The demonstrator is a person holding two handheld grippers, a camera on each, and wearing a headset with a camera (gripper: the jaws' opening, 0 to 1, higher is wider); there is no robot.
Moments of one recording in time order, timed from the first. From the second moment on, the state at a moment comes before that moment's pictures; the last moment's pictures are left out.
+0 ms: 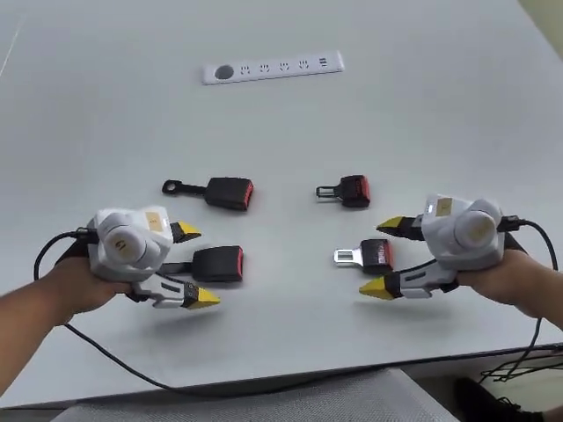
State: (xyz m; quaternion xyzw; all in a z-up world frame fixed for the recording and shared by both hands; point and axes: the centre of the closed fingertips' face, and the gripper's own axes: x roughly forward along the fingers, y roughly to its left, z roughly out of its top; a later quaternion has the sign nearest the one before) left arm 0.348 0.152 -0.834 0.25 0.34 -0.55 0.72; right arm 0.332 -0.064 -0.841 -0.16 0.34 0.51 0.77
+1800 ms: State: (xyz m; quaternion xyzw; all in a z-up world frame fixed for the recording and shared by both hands) left arm 0.350 0.150 -0.851 0.34 0.36 -0.60 0.62; right arm 0.337 -0.054 -0.845 -0.19 0.32 0.56 0.74
